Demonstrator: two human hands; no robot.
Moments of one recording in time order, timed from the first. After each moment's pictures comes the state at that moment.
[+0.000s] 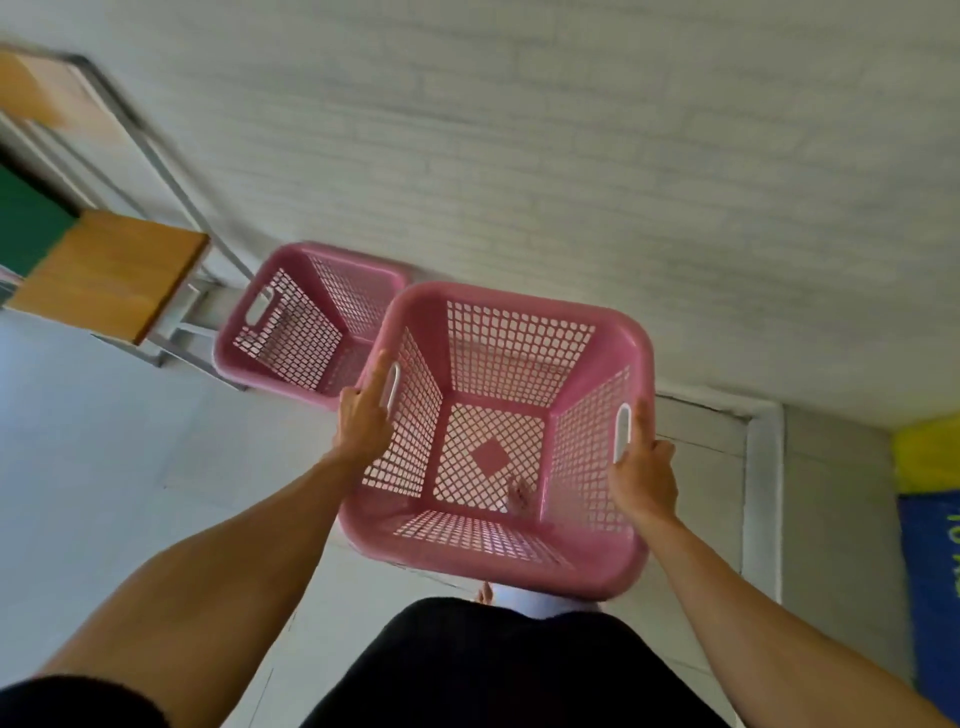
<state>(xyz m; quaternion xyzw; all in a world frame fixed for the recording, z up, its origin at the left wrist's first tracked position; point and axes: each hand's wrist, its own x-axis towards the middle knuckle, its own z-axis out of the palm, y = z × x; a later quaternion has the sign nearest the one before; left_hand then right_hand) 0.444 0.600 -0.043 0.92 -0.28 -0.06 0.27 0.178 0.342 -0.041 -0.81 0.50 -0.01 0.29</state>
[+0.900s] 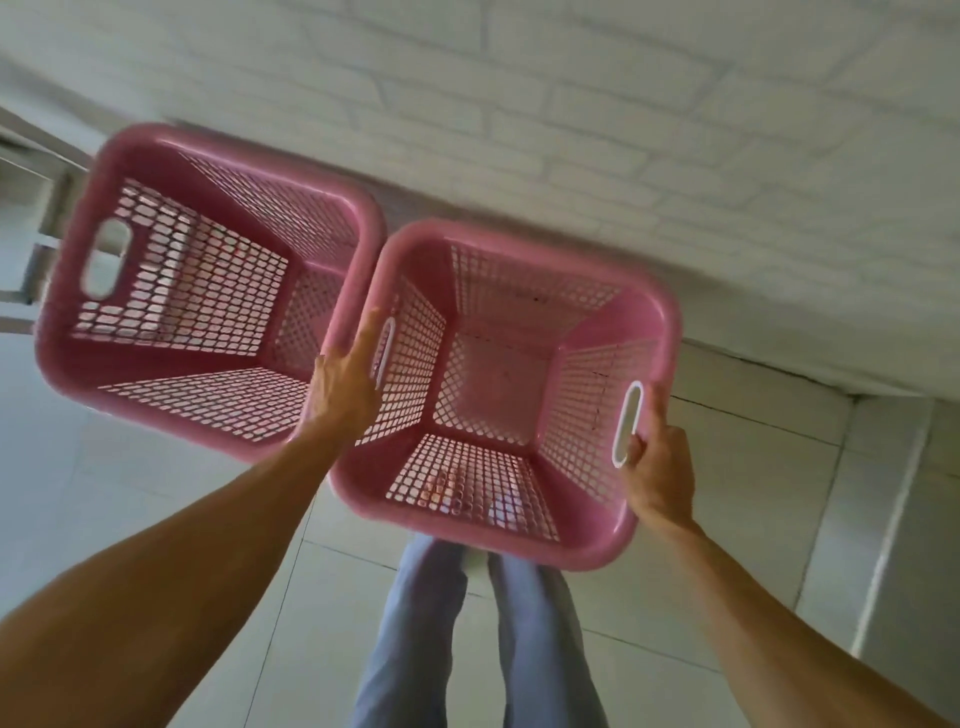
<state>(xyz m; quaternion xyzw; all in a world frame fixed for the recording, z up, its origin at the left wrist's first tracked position) 0.669 0.511 -0.280 0.94 -0.25 -0.21 0.14 0.386 0.251 -0.289 -0.83 0.47 0.07 0.29</state>
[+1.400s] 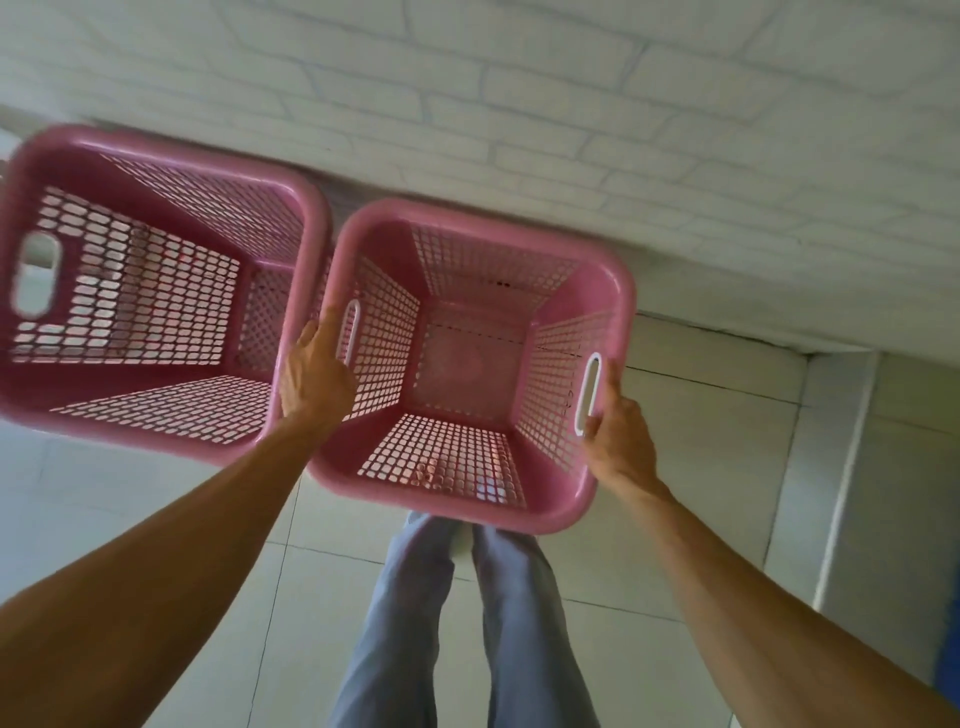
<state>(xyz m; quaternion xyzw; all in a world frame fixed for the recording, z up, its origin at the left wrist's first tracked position) 0.660 0.484 -0.276 0.95 -0.18 -0.22 0.14 0.387 0.252 -0.297 -0.81 0.48 0.16 0.29</state>
